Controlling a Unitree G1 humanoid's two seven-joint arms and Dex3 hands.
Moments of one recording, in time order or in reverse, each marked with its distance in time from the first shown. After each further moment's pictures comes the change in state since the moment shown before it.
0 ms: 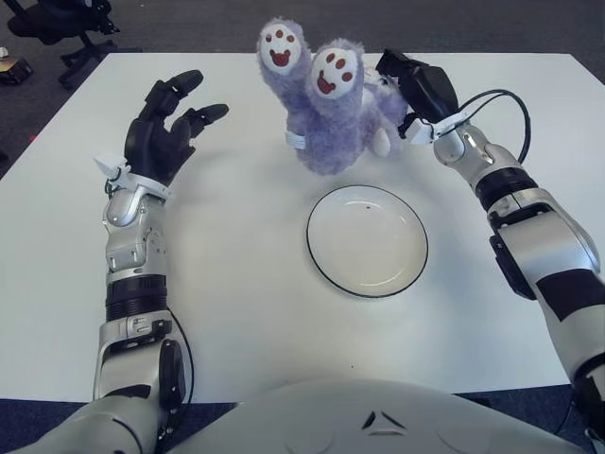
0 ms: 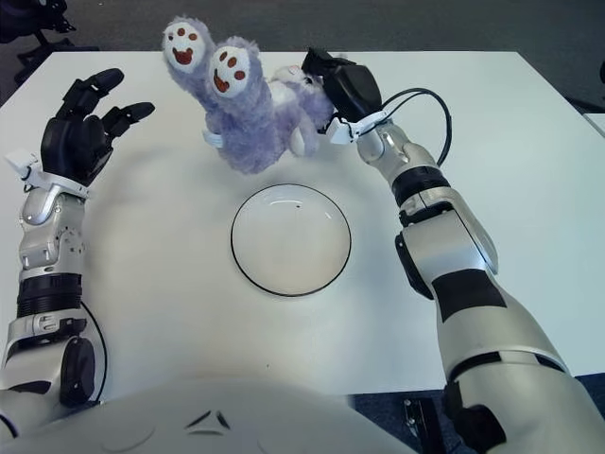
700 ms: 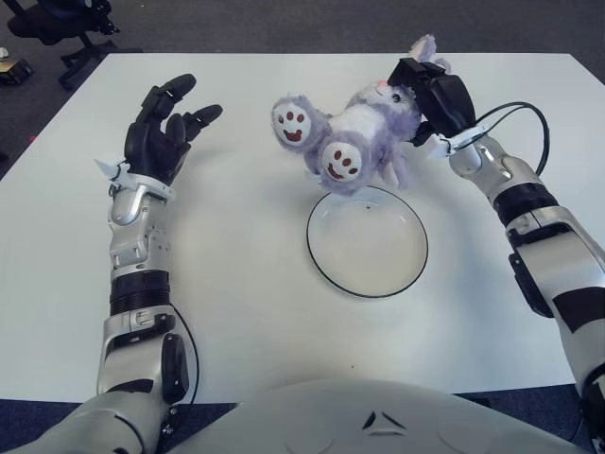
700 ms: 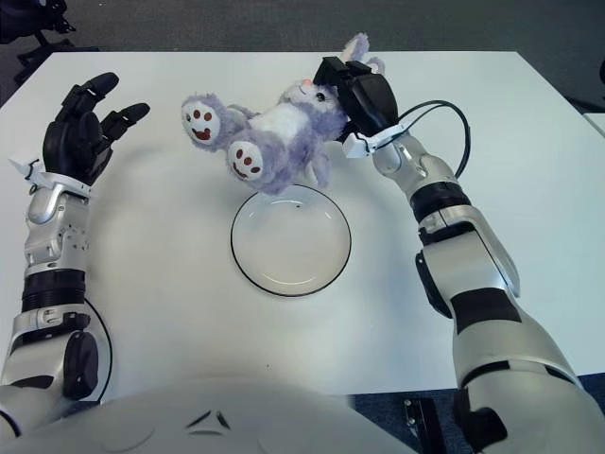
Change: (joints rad) left arm -0.032 -0.015 0.002 0.100 0.035 0.001 0.088; right arm 0.198 -0.104 -0.075 -0.292 0.012 -0.035 0.035
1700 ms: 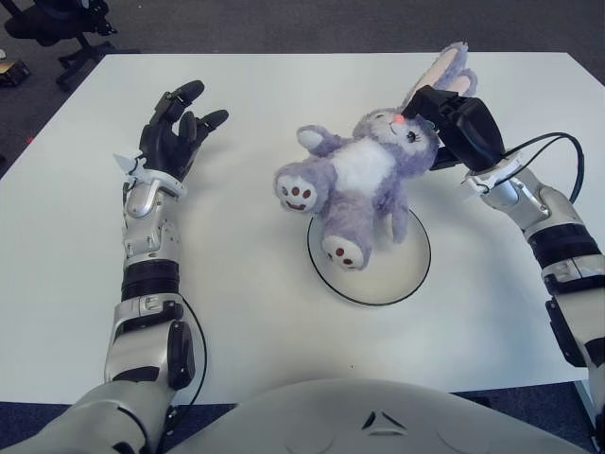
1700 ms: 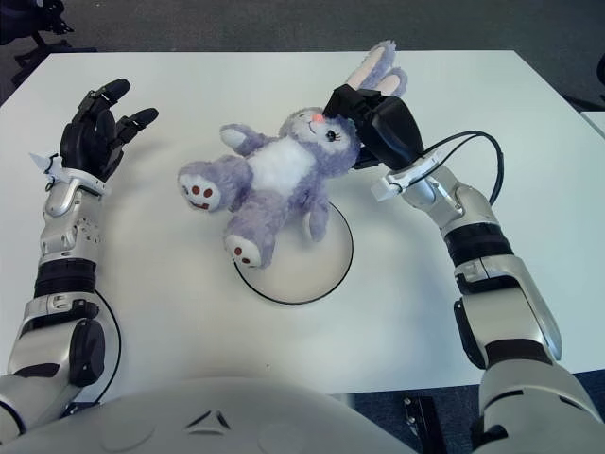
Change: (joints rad) left arm -0.049 -0.012 -0.020 0.071 0.009 0.003 0.008; right arm 0.263 -0.090 -0.110 -0.283 0.081 -0.122 0.138
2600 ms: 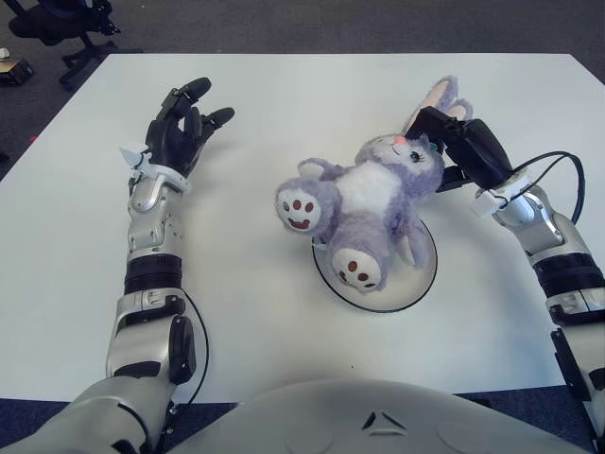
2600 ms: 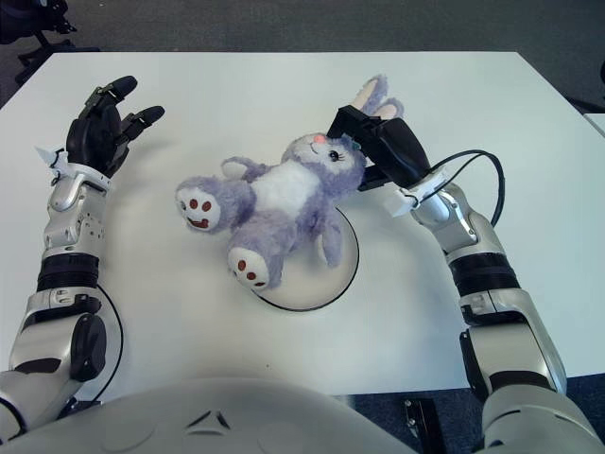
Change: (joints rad) left arm -0.036 0.000 -0.013 0.040 -0.001 0.006 -0.006; right arm 0.129 0.021 -0.106 -0.149 0.144 0.033 0.243
